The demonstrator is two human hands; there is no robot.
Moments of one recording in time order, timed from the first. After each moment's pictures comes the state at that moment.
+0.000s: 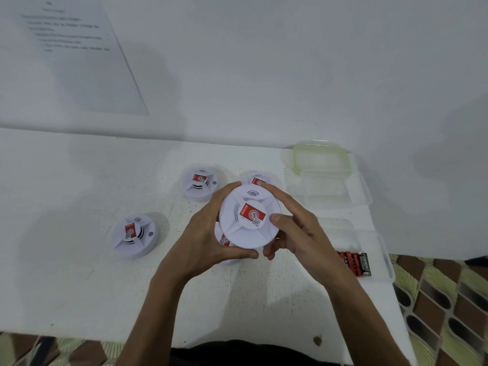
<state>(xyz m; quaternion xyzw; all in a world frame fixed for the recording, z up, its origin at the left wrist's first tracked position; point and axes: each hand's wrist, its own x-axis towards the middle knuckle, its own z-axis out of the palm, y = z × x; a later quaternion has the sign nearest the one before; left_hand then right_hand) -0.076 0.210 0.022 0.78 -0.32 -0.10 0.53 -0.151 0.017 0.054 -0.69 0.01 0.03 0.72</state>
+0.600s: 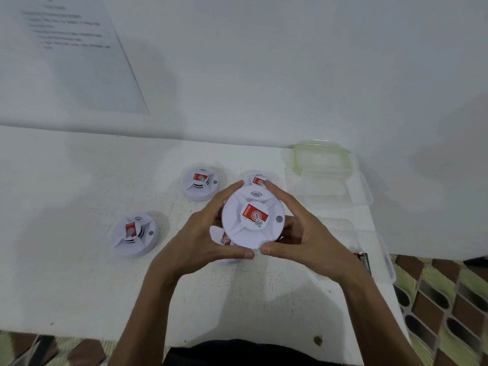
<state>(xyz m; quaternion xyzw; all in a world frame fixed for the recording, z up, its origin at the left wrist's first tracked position) -0.077 0.218 0.045 0.78 -0.32 -0.16 0.52 -0.153 0.005 0.065 -0.74 -0.02 0.12 0.66</state>
